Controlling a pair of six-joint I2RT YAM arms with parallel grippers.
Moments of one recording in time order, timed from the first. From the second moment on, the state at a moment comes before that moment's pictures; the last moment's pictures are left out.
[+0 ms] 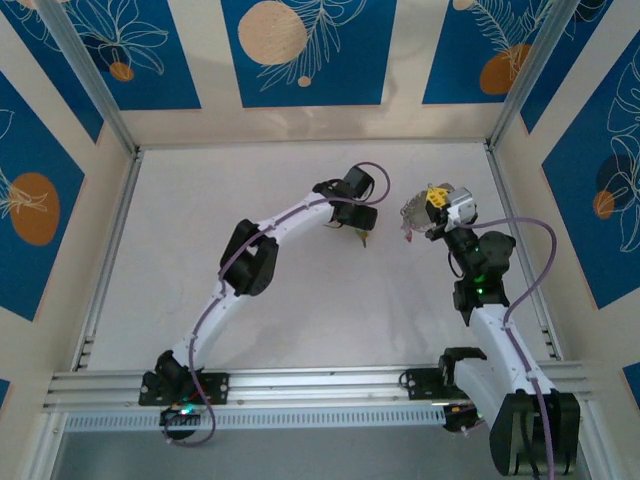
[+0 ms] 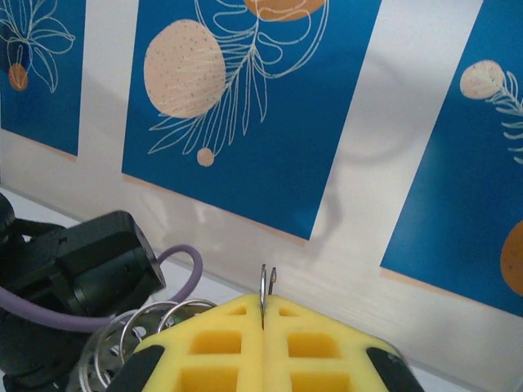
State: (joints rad) left arm -0.77 2.57 2.29 -0.74 -0.07 -0.36; right arm -0.02 0.84 0.43 0.60 -0.39 -0.17
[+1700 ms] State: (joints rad) left arm -0.70 1.76 1.24 -0.78 0.26 0.24; right arm 0.14 0.78 0.45 0.39 -0.55 -0.20
